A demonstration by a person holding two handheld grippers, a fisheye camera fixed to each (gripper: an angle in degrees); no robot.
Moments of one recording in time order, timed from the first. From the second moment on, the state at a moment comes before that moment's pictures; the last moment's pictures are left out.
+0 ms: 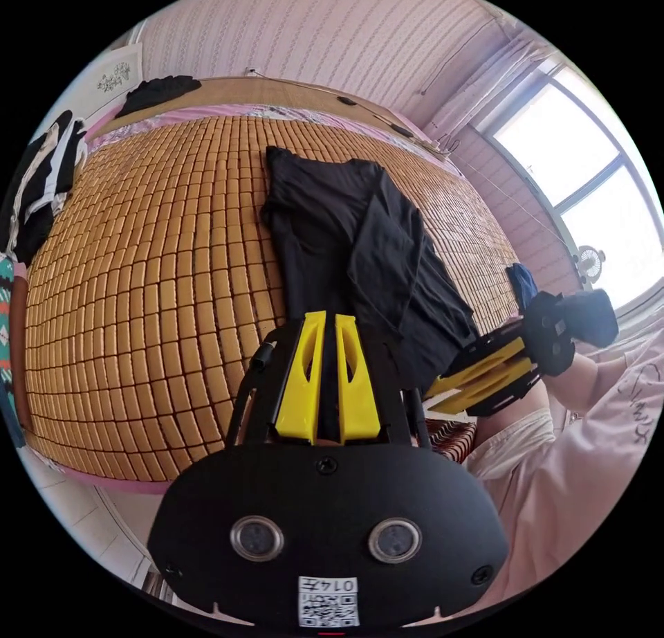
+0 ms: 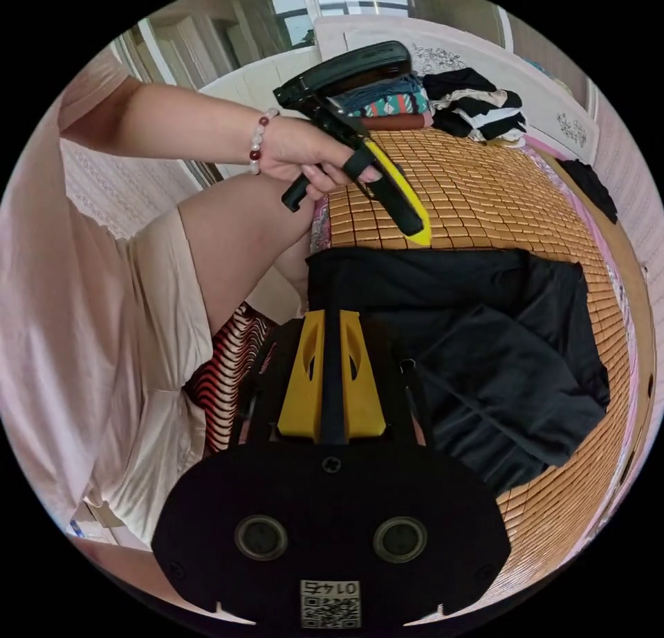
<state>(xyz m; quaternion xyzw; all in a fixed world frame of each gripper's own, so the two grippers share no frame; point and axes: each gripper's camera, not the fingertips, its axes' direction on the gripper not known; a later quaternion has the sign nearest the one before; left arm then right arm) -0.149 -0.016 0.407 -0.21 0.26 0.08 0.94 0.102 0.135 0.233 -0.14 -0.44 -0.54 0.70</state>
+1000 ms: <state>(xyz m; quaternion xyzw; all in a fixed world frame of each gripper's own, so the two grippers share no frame) -0.268 0.017 0.409 -0.22 0.24 -0.13 0.94 0.061 0.032 0.415 -0.20 -0.25 -0.37 0.87</state>
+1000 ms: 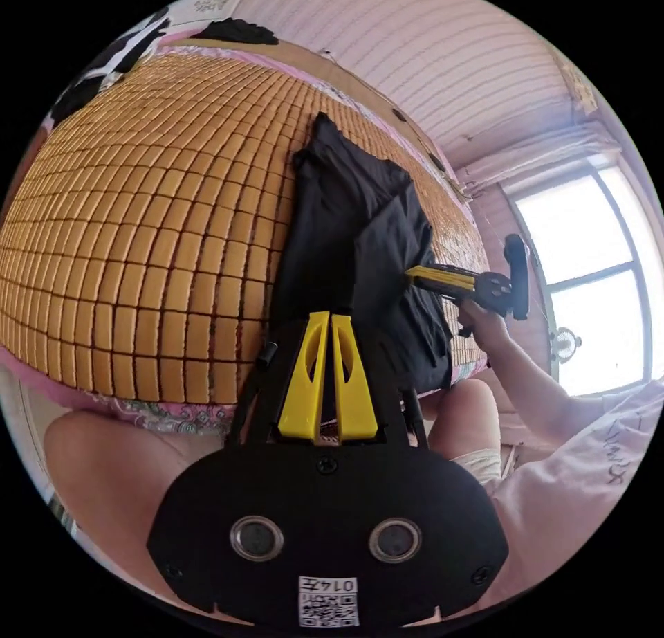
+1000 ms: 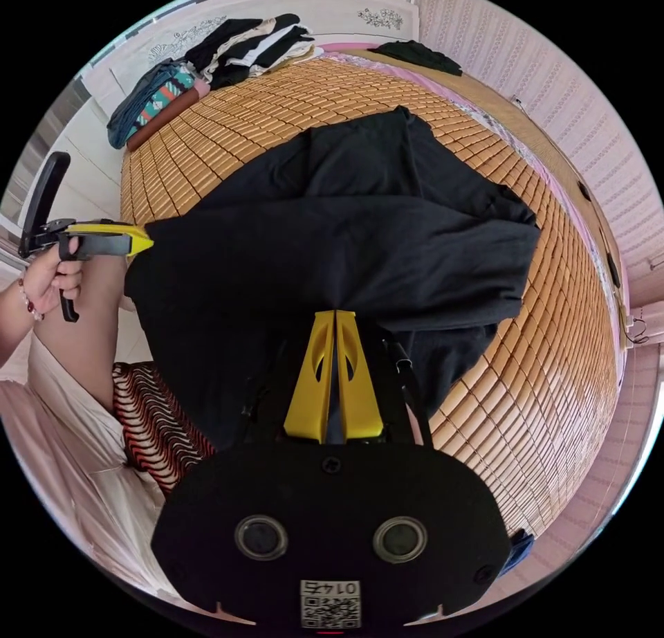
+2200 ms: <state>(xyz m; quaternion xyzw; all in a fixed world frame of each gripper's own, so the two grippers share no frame) -0.300 -0.208 0.587 -0.13 0.28 -0.03 0.95 0.263 -0.194 0.633 -0.15 -0.25 -0.16 0.94</state>
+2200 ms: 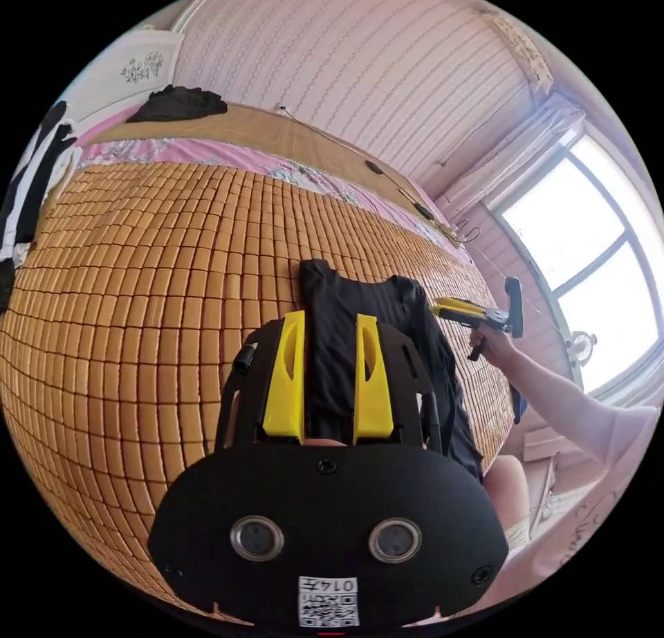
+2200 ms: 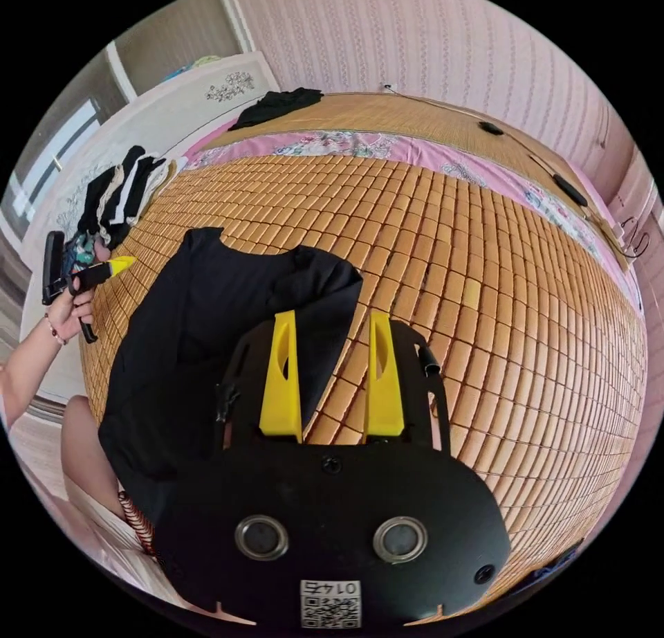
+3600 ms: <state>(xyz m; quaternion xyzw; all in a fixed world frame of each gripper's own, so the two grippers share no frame) -0.283 0.007 0.411 -0.22 0.32 0.15 0.91 0.274 0.037 0.390 -0.19 -0.34 -0.29 0.87</state>
